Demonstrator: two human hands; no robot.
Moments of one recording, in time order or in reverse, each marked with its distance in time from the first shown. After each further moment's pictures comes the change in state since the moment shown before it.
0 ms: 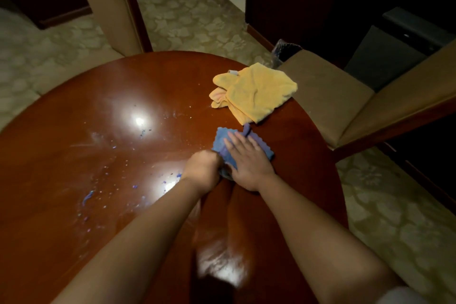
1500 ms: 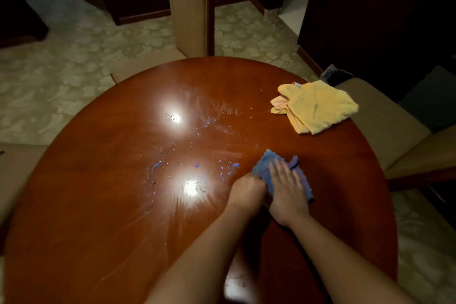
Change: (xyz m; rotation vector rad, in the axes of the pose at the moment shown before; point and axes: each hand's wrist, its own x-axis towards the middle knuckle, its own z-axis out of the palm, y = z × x) left_hand -0.074 0.003 0.026 -0.121 0.058 -0.089; right_hand -0.050 -0.076 0.000 0.010 -0.110 0.141
